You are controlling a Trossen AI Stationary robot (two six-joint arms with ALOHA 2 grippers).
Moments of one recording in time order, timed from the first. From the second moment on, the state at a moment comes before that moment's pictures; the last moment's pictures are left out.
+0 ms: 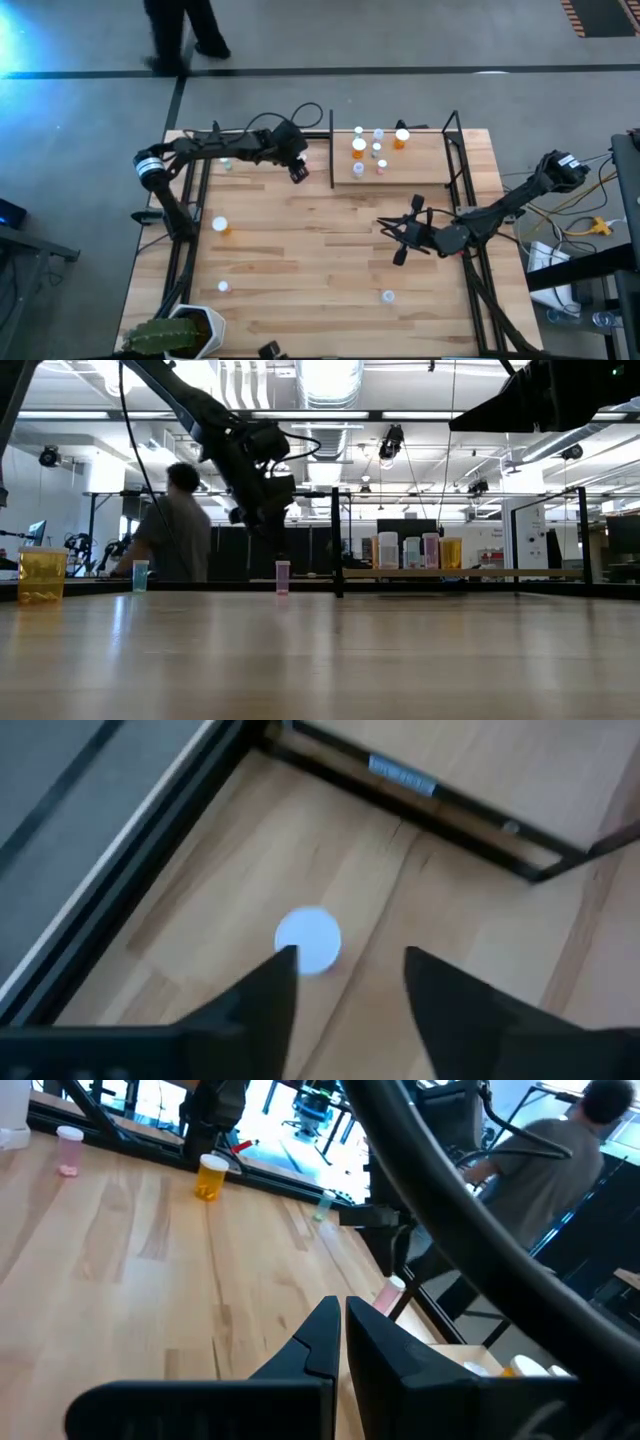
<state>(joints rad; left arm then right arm) 0.54 1.70 1.12 -0.32 -0.05 0.04 0.50 1.09 0.40 0.43 0.87 -0.22</state>
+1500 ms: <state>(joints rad) 0.53 1.67 1.08 -0.30 -0.05 0.07 0.50 1.09 0.40 0.45 0.87 -0.22</state>
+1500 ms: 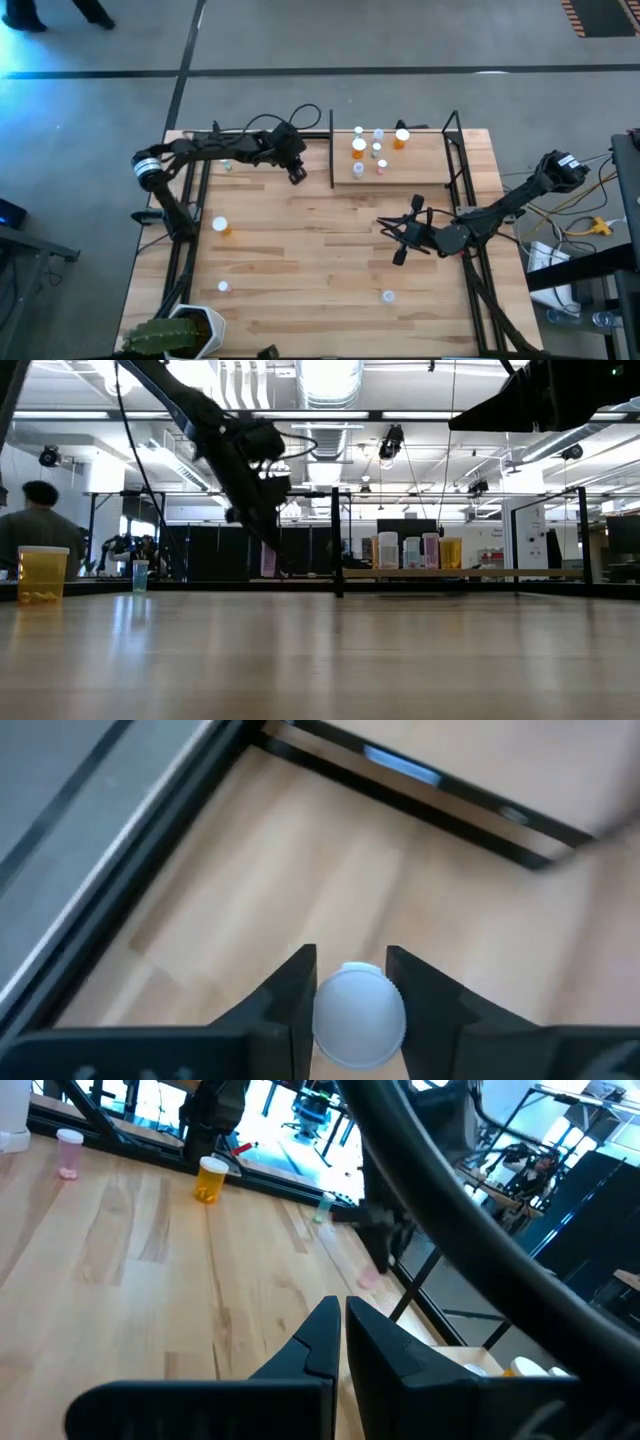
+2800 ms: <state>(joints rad) 0.09 2.14 1.64 -0.25 0.01 0.09 0.52 0.93 0.40 0.40 0.86 -0.26</state>
